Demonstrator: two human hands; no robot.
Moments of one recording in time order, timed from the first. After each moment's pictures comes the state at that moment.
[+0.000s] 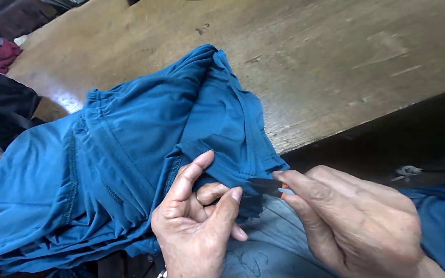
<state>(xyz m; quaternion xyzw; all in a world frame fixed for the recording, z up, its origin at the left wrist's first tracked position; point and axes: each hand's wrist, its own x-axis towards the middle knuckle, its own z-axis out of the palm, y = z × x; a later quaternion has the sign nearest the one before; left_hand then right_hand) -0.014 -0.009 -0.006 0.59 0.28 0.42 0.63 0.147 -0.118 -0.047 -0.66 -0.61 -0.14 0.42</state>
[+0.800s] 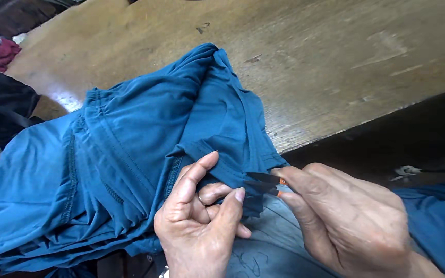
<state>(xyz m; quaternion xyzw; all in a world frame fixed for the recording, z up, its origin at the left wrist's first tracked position) -0.014 -0.011 -0.007 0.61 0.28 0.42 0.61 0.144 -0.114 -0.046 -0.66 -0.60 -0.14 0.42</state>
